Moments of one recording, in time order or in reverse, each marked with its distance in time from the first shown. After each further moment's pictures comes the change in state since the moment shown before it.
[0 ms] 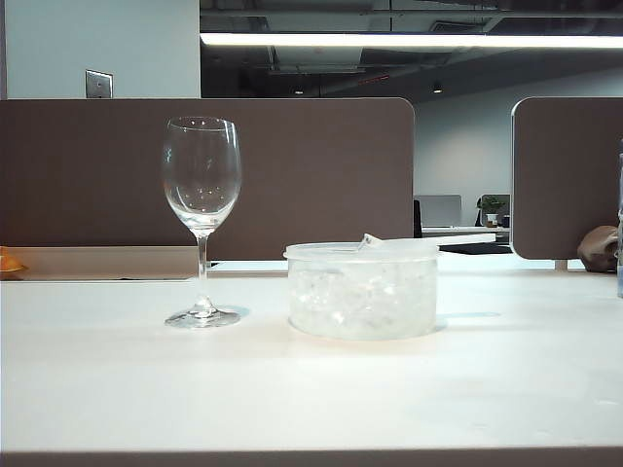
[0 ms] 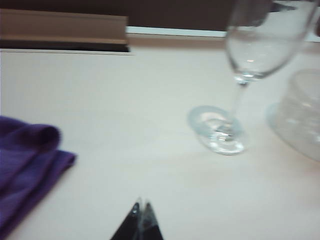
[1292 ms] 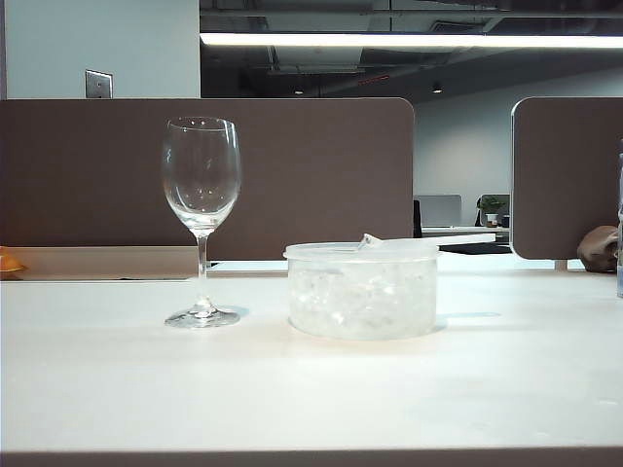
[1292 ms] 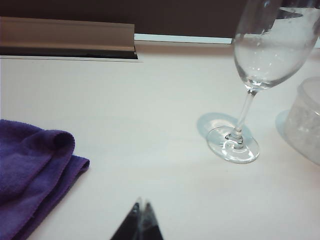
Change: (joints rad) left arm 0.000 0.000 -0.001 0.021 -0.065 0.000; right arm 0.000 0.000 0.000 -0.003 0.000 0.000
